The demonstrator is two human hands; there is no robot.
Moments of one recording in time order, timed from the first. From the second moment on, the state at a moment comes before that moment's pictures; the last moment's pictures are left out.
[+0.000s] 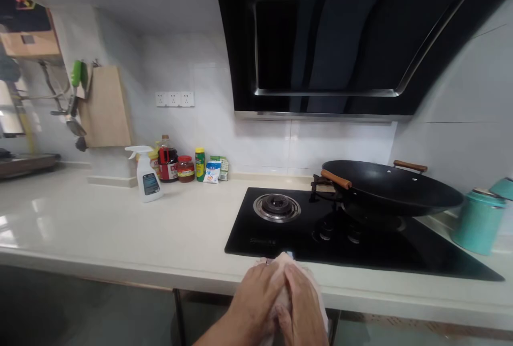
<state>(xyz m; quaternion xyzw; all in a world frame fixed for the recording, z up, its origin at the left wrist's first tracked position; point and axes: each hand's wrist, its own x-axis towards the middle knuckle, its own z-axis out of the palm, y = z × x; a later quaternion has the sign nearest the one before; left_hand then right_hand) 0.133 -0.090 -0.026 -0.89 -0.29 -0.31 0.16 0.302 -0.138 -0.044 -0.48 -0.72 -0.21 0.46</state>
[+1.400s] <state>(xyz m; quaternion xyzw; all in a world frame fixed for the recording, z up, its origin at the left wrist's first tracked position) 0.034 -0.041 0.050 -0.82 -0.48 -0.32 -0.05 0.442 -0.178 0.011 -0.71 -0.62 -0.25 0.21</state>
